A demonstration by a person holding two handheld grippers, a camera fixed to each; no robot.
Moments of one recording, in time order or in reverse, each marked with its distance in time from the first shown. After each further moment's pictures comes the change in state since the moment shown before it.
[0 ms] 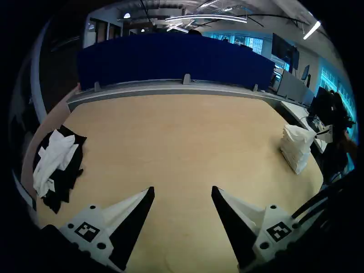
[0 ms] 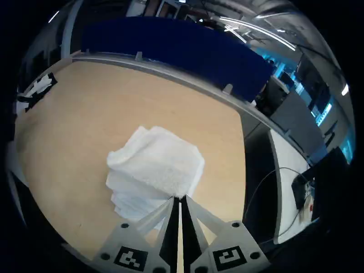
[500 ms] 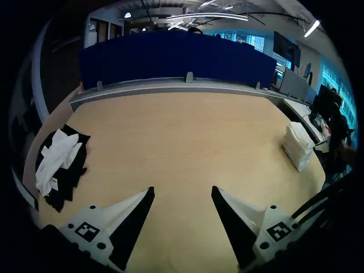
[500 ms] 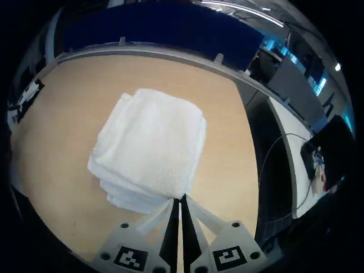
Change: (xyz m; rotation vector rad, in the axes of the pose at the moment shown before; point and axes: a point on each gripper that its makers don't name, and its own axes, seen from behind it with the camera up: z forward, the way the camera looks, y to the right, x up) left arm -0.006 -0.007 -0.002 0.024 -0.011 0.009; right arm -0.058 -0.009 0.036 -0.017 -0.108 0.141
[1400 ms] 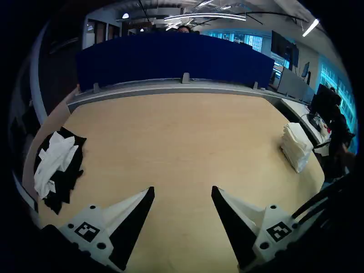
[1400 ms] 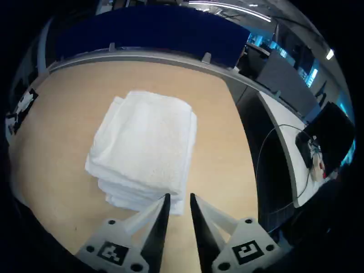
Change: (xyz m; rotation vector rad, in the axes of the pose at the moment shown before) left arm 0.007 0.014 0.004 -0.016 0.002 0.007; right arm -0.003 -0.001 -0.009 -0.039 0.036 0.070
